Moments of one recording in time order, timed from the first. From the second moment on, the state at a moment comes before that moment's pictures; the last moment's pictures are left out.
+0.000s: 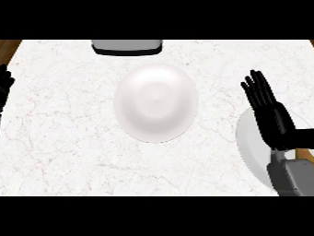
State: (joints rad) left arm -0.09 0.63 -0.08 -1.61 0.14 0.24 -0.12; right arm -0.21 -0.22 0.04 -1.40 -0.29 0.08 -0.22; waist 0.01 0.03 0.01
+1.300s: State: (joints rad) left arm 0.10 0.52 -0.12 -1.49 0.05 0.23 -0.14; right arm 0.02 -0.63 -0.31 -1.62 -0.42 -0.12 0.41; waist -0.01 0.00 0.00
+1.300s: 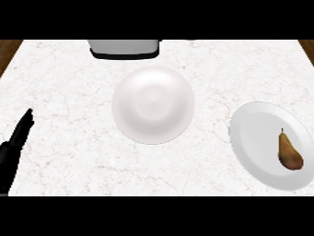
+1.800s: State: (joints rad) left arm 0.09 0.51 -0.11 -1.49 0.05 0.21 -0.14; right arm -0.04 -0.85 -0.22 -1.49 -0.42 0.17 0.63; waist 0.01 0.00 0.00
